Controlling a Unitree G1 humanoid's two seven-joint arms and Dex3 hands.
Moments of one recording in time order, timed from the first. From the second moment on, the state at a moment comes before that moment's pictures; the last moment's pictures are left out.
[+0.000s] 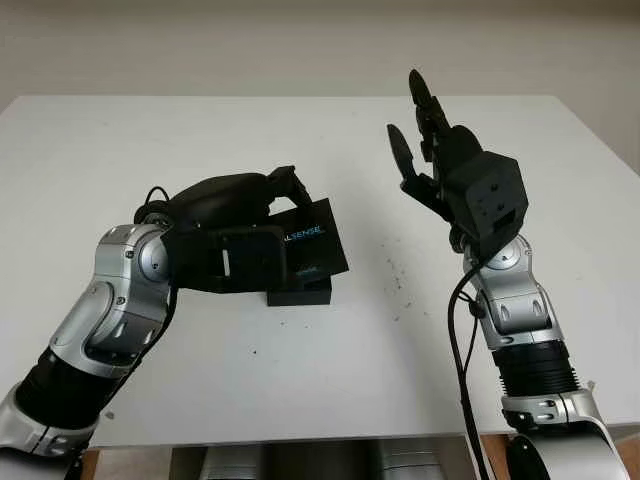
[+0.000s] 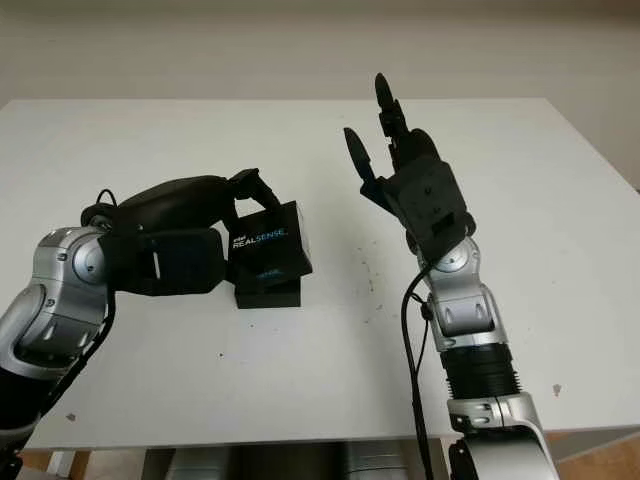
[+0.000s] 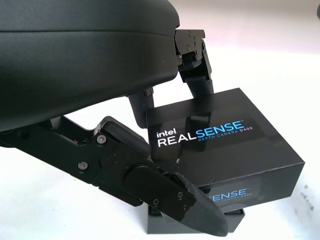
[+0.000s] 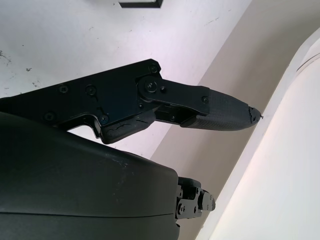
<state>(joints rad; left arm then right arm) -0.52 0.59 -0.29 -0.24 0.60 0.34 -0.62 -0.56 -0.24 0.00 0.19 -0.14 0.12 0.06</state>
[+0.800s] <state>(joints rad) -0.49 0.60 -0.30 -0.16 0.71 0.17 -0.53 -0.56 -0.24 0.00 0.19 -0.14 0.11 0.07</state>
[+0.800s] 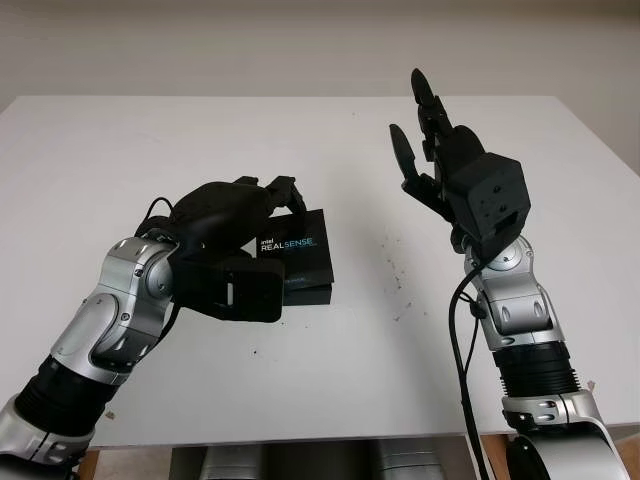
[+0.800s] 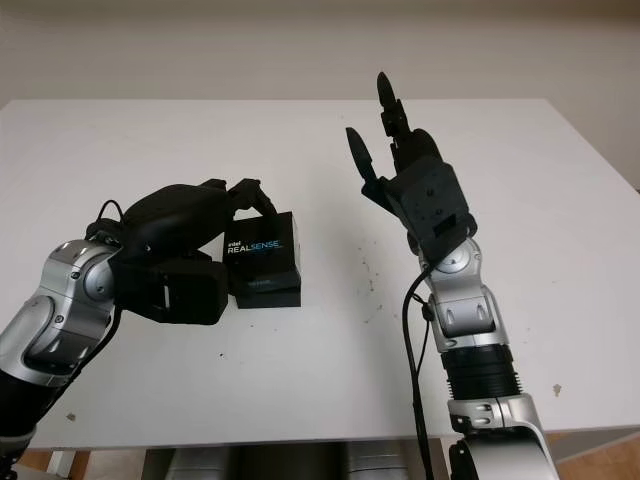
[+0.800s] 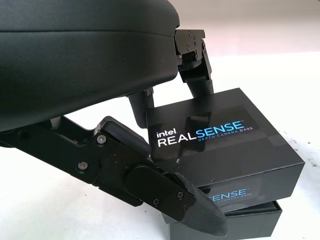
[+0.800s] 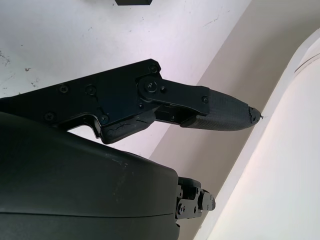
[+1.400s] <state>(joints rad) -0.50 0.61 -0.28 -0.15 0.71 0.23 -0.58 -0.56 -0.24 0.00 0.19 -0.14 0.11 0.08</state>
